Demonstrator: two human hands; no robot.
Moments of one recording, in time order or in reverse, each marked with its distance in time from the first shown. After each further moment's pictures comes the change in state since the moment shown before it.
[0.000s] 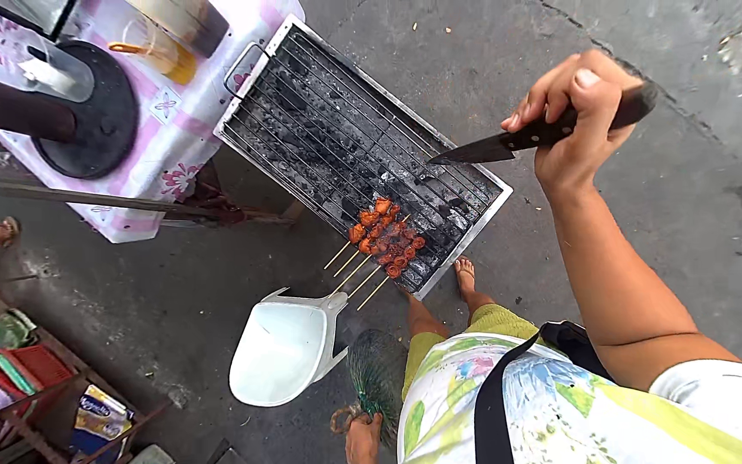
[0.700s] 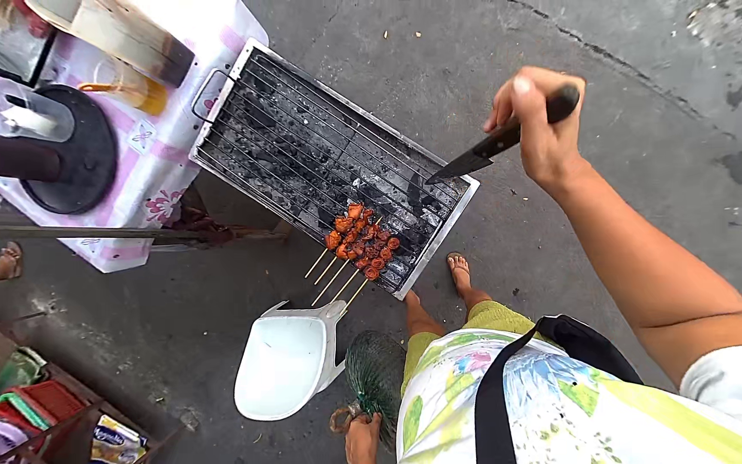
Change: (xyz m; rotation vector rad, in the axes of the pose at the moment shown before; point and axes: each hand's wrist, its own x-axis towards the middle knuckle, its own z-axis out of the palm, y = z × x) left_hand -0.003 0.010 -0.001 0.073 0.058 0.042; right_hand -0.005 -0.022 -0.064 -0.527 -0.240 0.061
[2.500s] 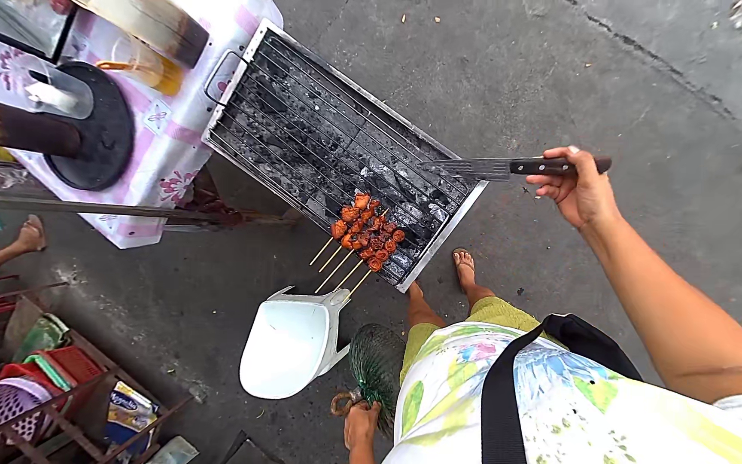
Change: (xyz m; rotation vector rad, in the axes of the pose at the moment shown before) left_hand 0.005 0.000 0.010 0.009 -0.042 -0.043; right_hand -0.116 0.041 -0.050 0.535 0.190 0.976
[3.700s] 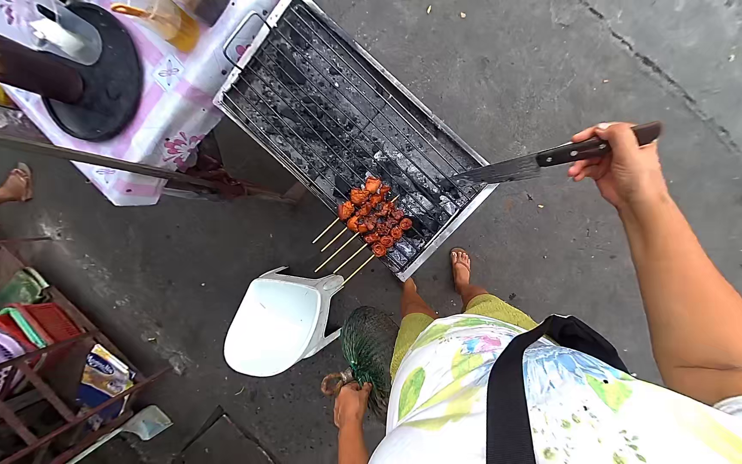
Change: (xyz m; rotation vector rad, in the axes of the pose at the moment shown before) left_hand -0.007 0.015 0.000 -0.089 -0.024 -0.003; right_hand 0.029 -0.041 -0.003 -0.225 -0.095 -0.127
